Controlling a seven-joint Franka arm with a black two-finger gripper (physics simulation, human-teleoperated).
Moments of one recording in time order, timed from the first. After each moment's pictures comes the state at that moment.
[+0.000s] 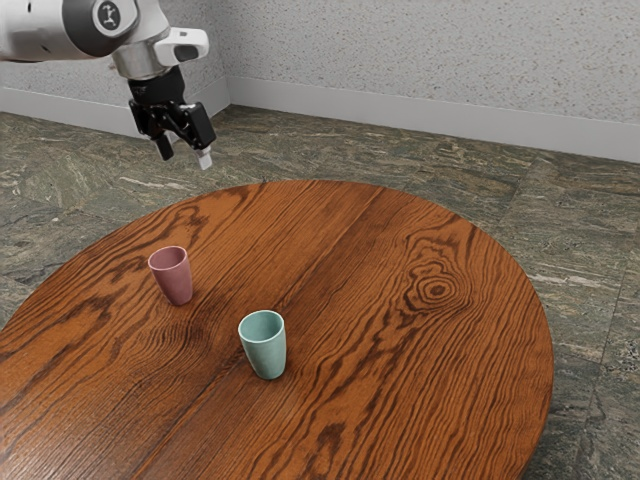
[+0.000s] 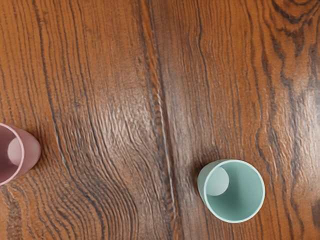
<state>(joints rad) -0.19 0.06 0.27 -1.55 -0.10 1.66 0.22</state>
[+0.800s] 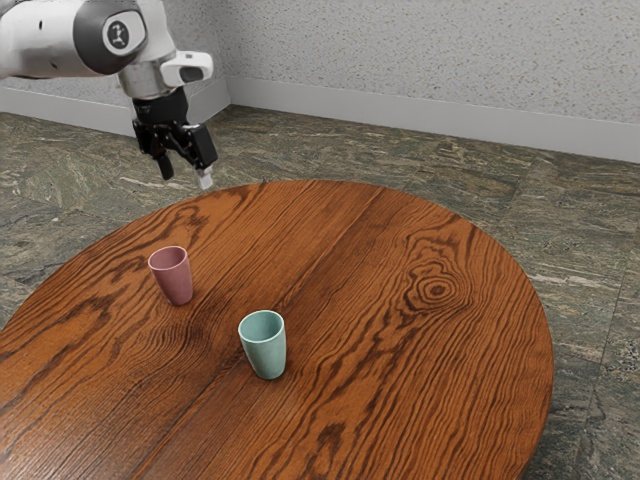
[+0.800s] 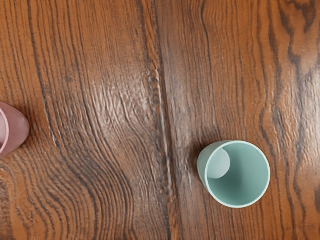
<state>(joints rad) -0.19 0.06 0.28 -1.62 -0.10 1.66 0.21</state>
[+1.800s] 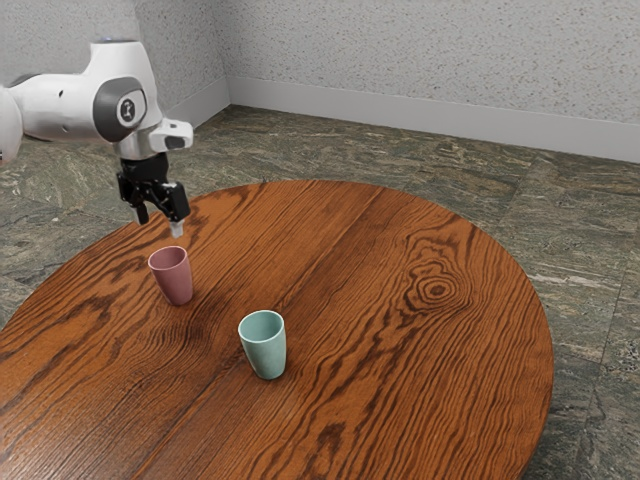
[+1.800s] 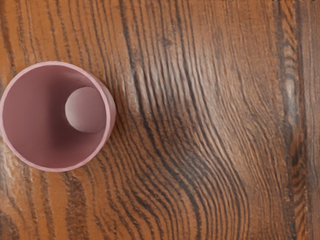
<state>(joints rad) -0.05 0.23 0.30 -1.71 -0.06 1.85 0.36</state>
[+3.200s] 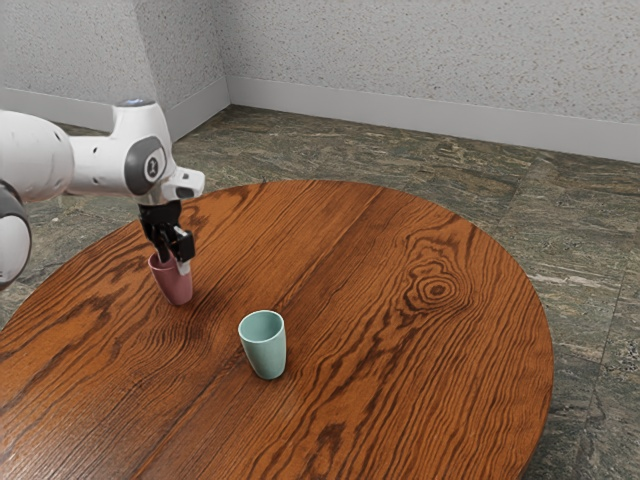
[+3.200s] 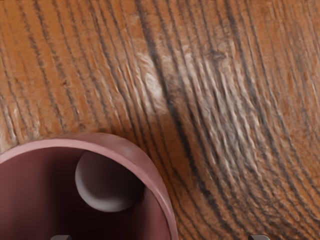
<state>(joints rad) 0.00 0.45 0.30 -1.70 -0.12 2.08 0.58</state>
